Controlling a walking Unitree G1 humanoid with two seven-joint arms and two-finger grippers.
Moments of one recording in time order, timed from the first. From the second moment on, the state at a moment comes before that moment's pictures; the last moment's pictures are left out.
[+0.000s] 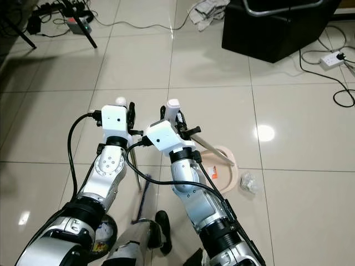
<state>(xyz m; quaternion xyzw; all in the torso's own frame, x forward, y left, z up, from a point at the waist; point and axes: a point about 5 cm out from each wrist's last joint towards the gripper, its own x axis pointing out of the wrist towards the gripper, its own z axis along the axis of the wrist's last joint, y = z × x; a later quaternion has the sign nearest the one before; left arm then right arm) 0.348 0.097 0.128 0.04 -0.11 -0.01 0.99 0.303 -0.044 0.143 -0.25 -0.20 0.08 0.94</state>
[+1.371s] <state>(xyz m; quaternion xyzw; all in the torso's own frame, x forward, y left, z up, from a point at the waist) 0.362 0.127 0.194 -0.06 -0.18 -0.20 0.96 0.319 -0.095 0.129 -0.12 -0.12 0.00 0.99</state>
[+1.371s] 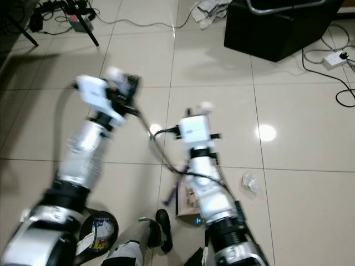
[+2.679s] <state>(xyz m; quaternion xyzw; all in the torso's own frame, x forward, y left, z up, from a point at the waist) 0.288 0.190 0.125 0.10 -0.06 -0.03 0.99 0.318 -0.136 0.222 0.06 -0.12 0.01 0.99</state>
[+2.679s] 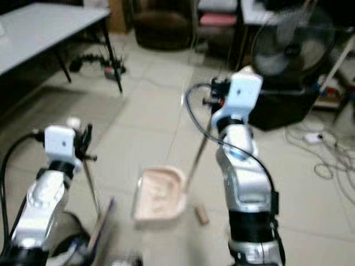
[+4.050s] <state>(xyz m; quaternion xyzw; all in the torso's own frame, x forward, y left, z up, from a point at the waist) 0.269 0.177 0.104 0.13 0.01 -0.05 0.99 0.327 -0.123 0.267 0.12 -0.13 0.05 0.98</state>
